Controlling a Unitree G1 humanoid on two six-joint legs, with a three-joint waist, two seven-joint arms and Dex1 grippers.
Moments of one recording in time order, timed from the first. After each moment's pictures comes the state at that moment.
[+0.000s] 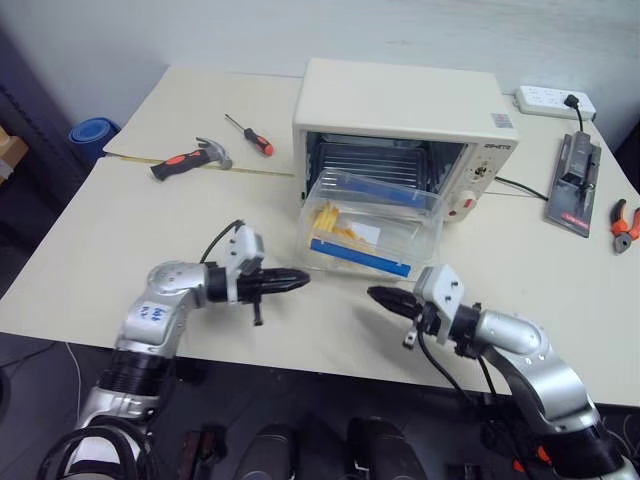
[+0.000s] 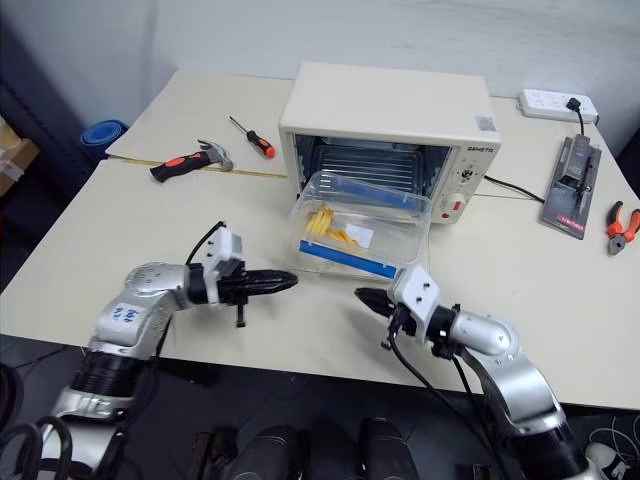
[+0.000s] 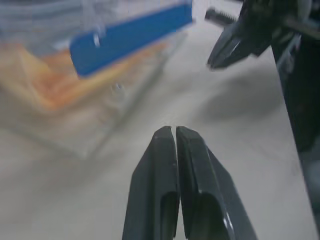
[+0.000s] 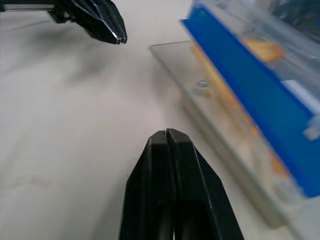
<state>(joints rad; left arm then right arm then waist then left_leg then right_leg) -0.49 0.46 -0.08 0.09 -0.37 0.32 -1.03 -0.19 -0.57 0.12 -0.27 0.30 0.24 0.74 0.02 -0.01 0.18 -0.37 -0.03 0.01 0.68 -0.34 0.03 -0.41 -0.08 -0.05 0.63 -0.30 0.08</state>
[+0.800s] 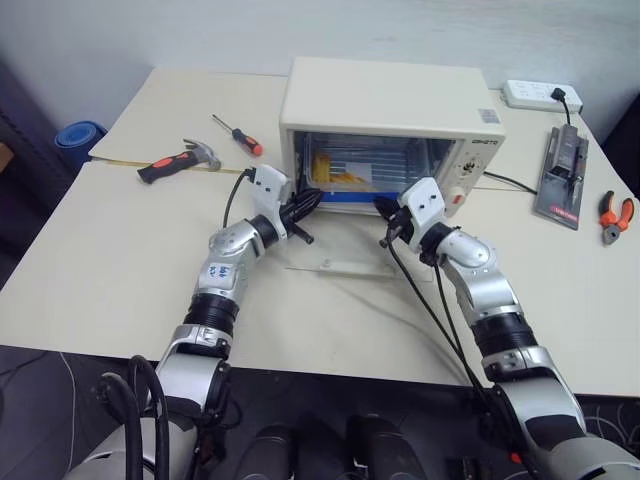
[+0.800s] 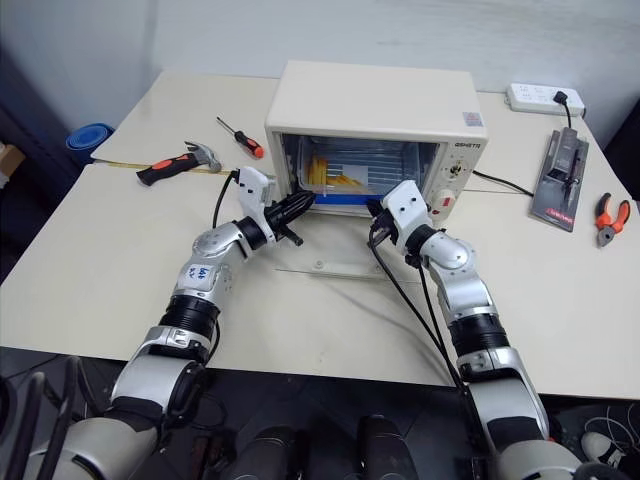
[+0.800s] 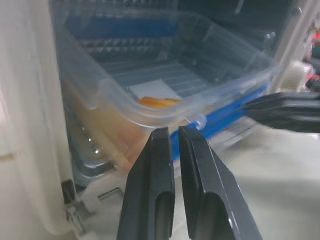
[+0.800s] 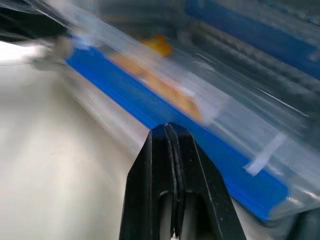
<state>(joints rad) -0.84 0.20 0.03 0.67 -0.22 -0.01 -0.61 -0.65 -0.36 0.07 0.40 0.12 -0.03 0.61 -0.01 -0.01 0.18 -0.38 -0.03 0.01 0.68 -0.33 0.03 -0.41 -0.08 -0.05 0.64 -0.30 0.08</state>
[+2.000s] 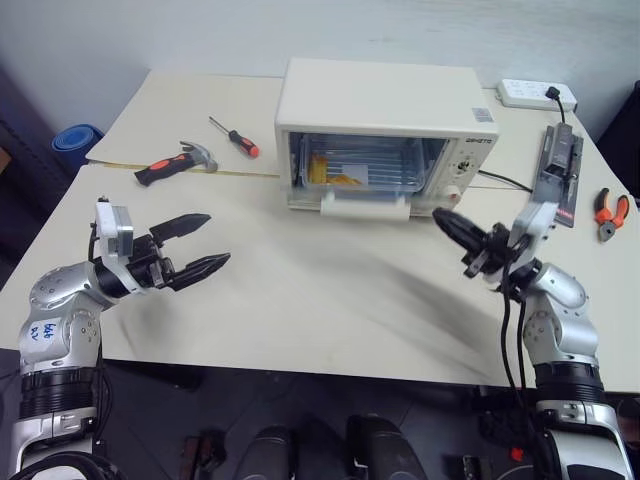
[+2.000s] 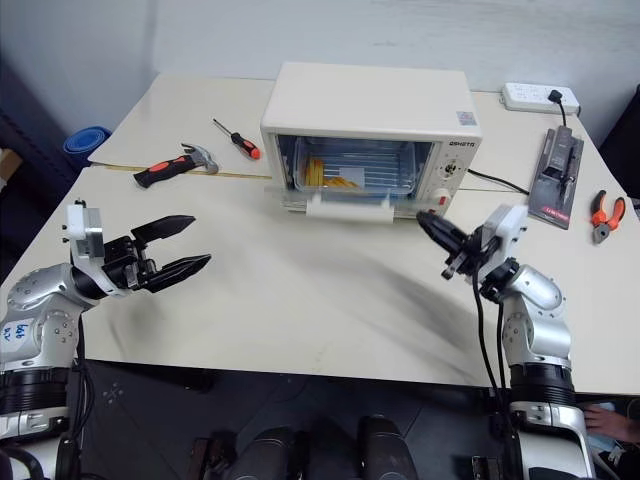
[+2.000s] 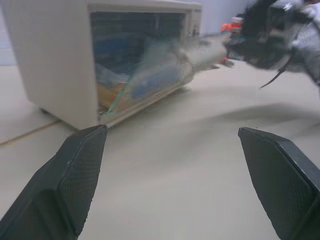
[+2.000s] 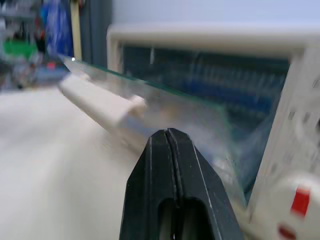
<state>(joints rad) -0.34 0.66 0.32 0.17 -0.56 0.14 -1.14 -0.44 -0.48 -0.24 0.19 0.59 -0.03 0.98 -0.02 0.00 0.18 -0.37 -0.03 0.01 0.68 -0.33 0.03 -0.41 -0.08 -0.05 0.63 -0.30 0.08</state>
